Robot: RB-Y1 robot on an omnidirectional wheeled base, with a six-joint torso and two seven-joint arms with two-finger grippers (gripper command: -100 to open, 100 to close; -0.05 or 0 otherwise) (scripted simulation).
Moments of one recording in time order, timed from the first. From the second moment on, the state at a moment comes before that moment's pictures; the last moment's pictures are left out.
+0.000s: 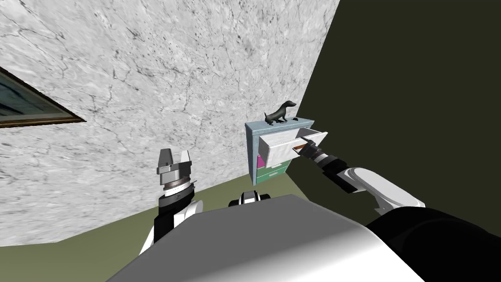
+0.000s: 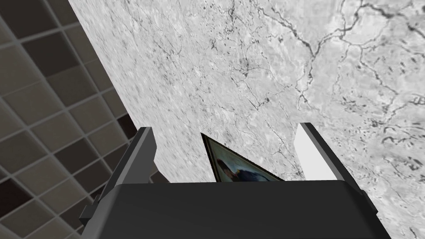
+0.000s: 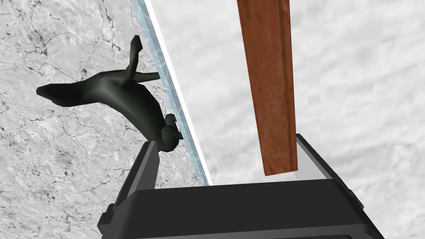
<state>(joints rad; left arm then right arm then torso) 0.52 0.00 0.07 -2.27 0.02 -0.63 -0.10 0.59 -0.77 -0.44 -2.12 0.92 -0.23 1.06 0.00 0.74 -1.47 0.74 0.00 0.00</state>
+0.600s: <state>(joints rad) 0.52 0.00 0.07 -2.27 0.02 -0.63 -0.10 0.61 -0.79 -0.45 -2.12 0.92 -0.24 1.05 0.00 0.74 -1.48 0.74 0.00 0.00</state>
